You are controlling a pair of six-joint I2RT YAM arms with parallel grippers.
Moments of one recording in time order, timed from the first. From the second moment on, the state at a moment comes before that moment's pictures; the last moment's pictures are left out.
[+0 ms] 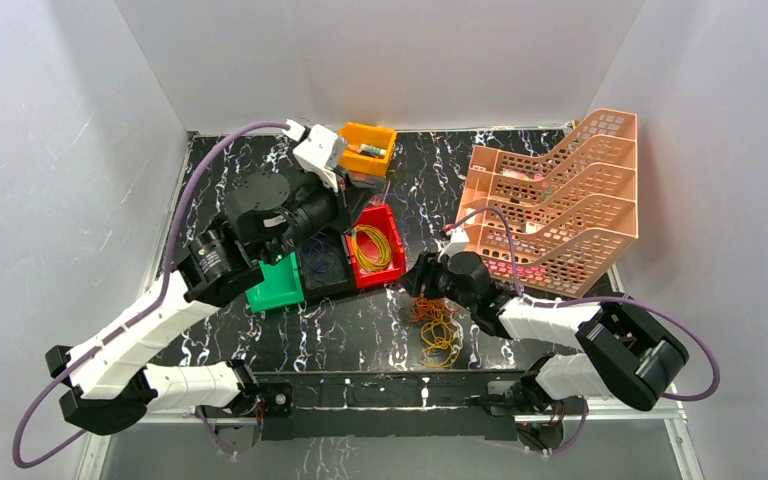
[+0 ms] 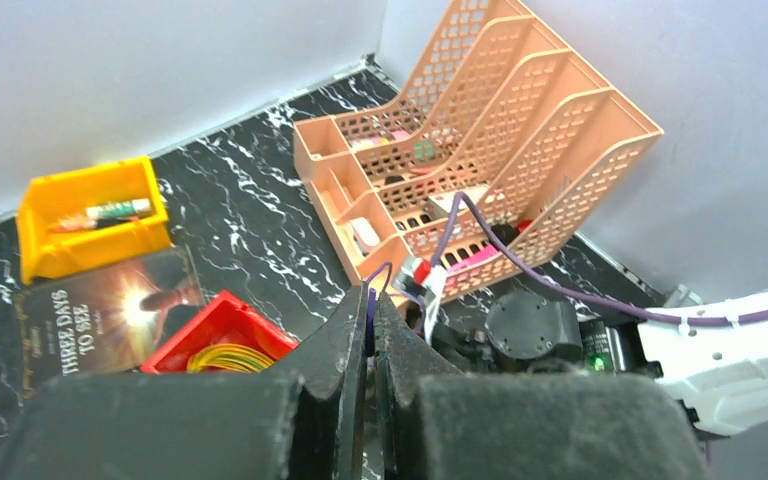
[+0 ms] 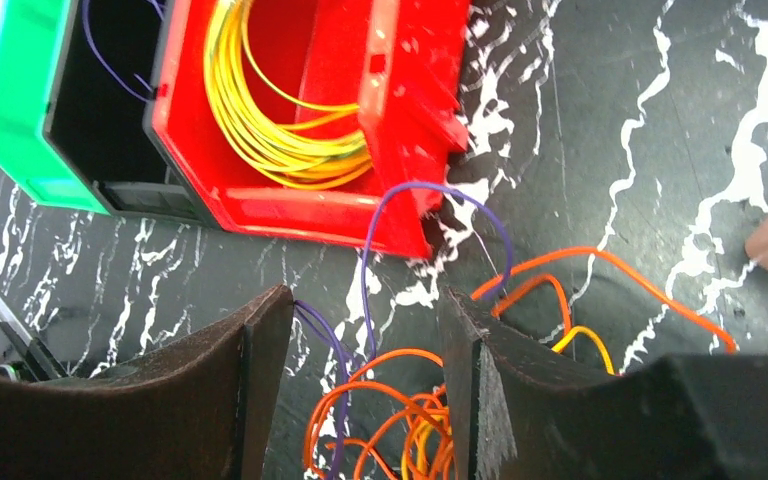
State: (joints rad) left arm -0.97 1.12 1.45 -0.44 -0.20 -0.19; right arm 0.79 1.30 0.40 0.49 0.02 0.63
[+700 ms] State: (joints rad) left arm -0.97 1.13 1.65 -0.43 -0.40 0.08; right arm 0.79 1.26 0.21 0.54 0.03 0.70
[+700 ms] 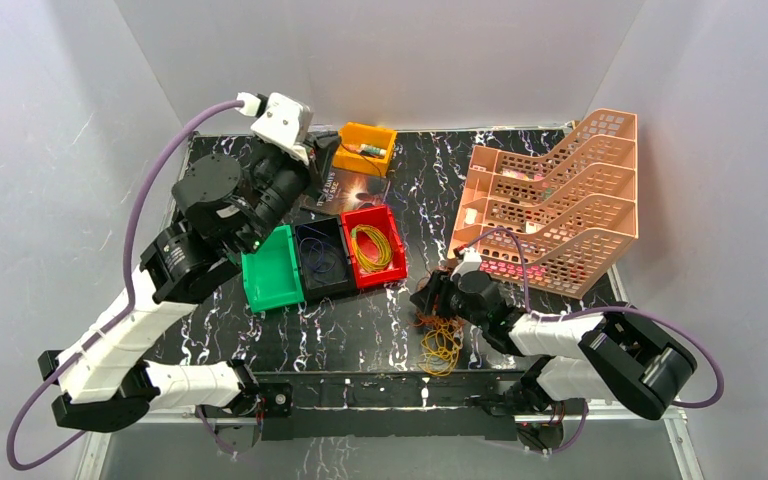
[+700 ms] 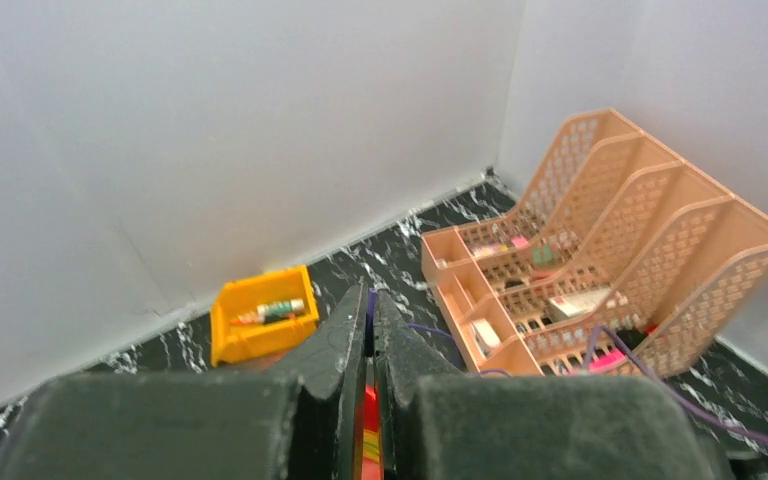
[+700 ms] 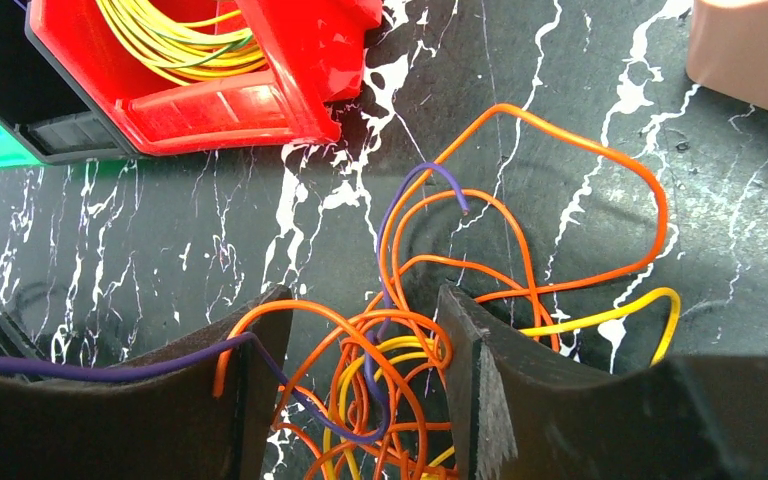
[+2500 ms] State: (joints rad) left arm -0.97 1.46 2.23 0.16 -0.50 0.99; right arm 0.79 1.27 0.21 0.58 0.04 0.70
